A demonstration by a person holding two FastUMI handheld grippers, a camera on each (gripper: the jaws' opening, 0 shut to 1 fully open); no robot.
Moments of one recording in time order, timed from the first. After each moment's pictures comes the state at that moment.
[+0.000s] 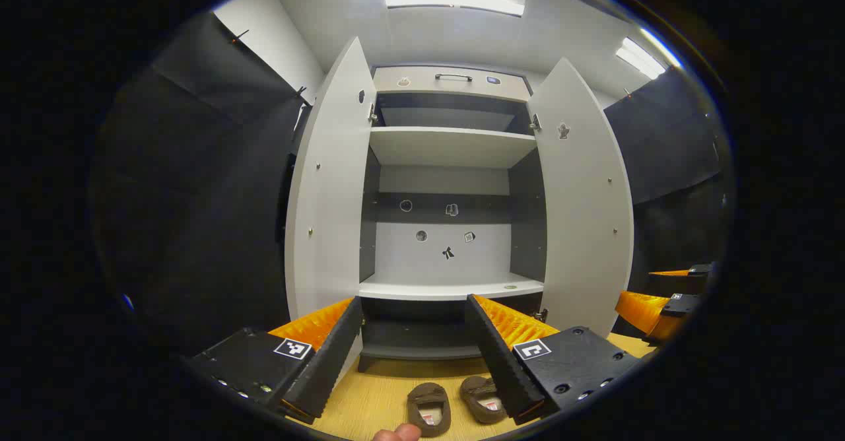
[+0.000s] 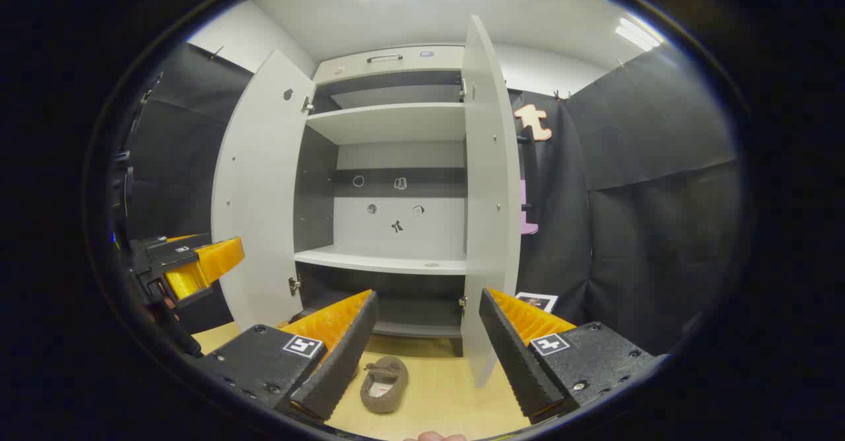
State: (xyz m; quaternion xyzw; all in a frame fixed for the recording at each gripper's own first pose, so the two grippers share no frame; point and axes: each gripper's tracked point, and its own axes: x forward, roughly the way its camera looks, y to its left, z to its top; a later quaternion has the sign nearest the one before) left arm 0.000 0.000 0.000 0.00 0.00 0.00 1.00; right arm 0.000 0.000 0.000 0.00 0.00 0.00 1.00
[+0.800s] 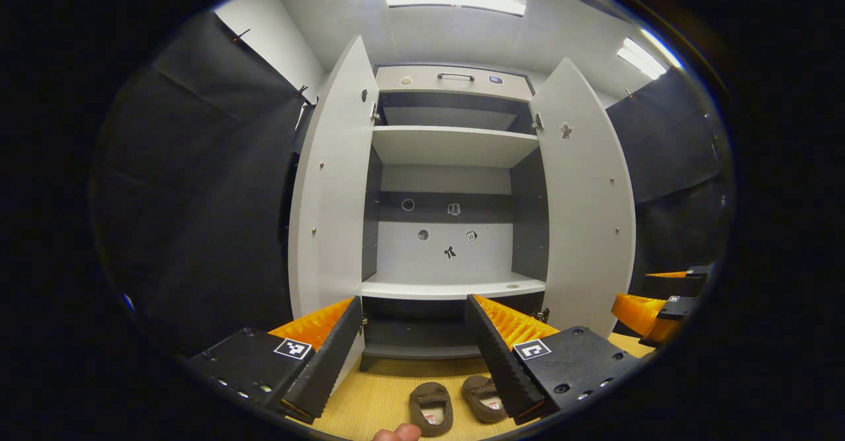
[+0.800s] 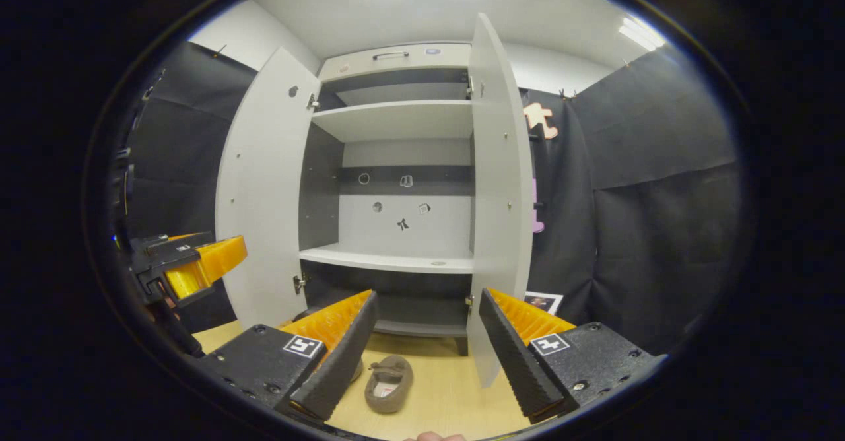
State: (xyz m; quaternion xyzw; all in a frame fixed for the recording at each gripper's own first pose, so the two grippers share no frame) left arm 0.000 0.005 -0.002 0.00 0.00 0.00 1.00; right arm 0.007 0.014 -0.004 0.00 0.01 0.02 1.00
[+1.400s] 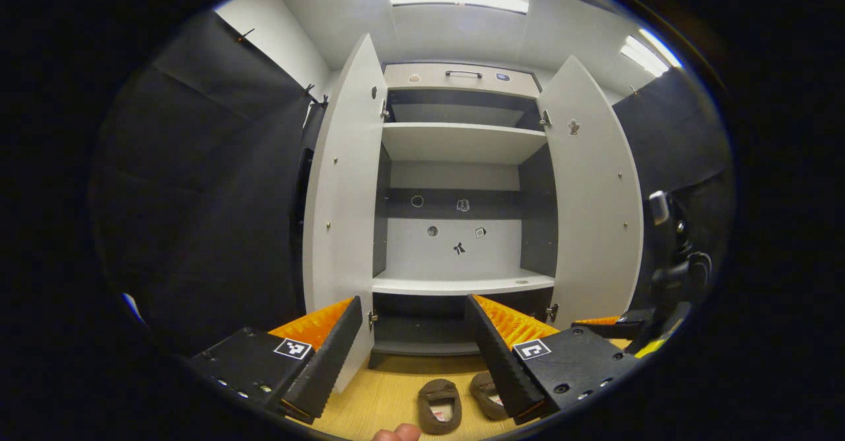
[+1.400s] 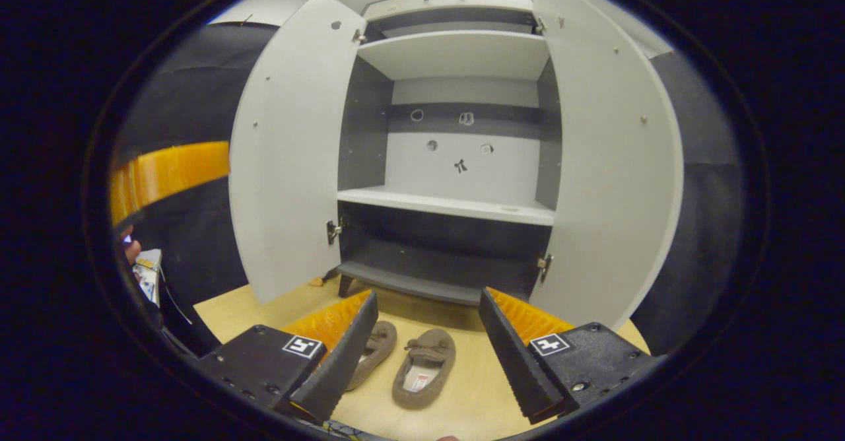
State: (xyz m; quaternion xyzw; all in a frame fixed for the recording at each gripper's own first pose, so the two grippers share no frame) left arm -0.005 0.025 -0.009 0.00 0.01 0.02 1.00; right arm 0.084 0.093 -0.127 -0.04 0.15 0.12 0.98
